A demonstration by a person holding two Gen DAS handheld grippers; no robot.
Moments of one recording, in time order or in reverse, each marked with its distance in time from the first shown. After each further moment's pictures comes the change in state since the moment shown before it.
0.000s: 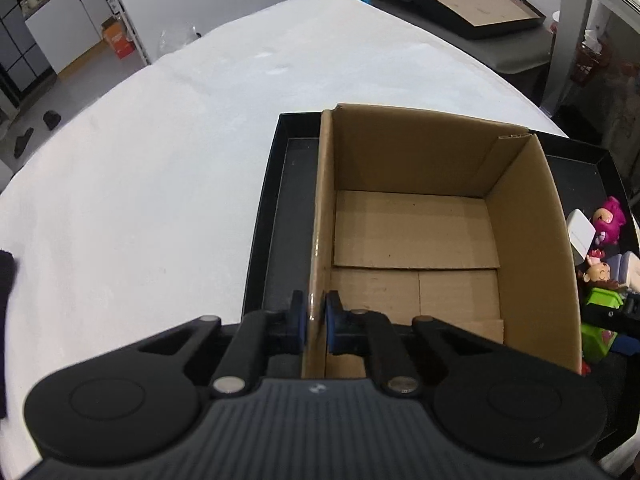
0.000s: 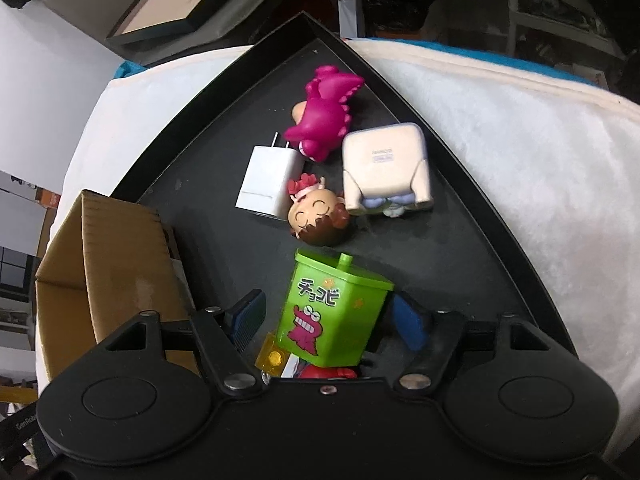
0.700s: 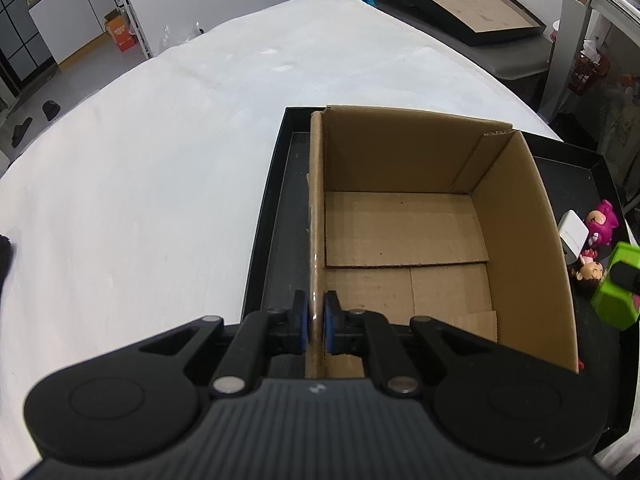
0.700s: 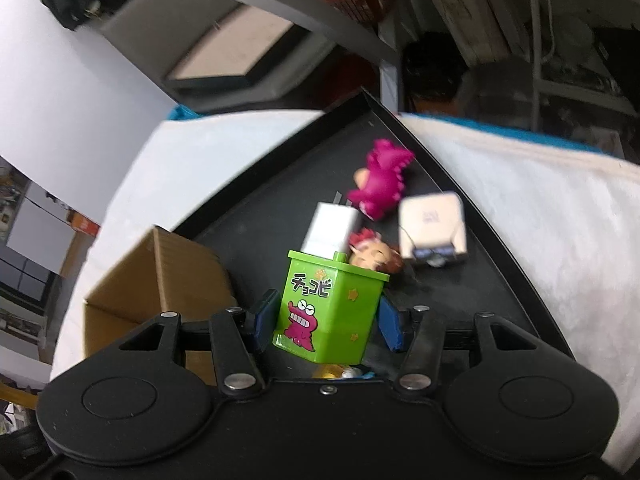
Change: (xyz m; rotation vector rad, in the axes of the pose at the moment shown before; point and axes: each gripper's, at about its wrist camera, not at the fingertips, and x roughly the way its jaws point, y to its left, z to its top) left arm -0.006 0.007 -0.005 -0.037 -0.001 -0.030; right arm -0.046 0.019 -0.011 -0.073 -0.204 0.102
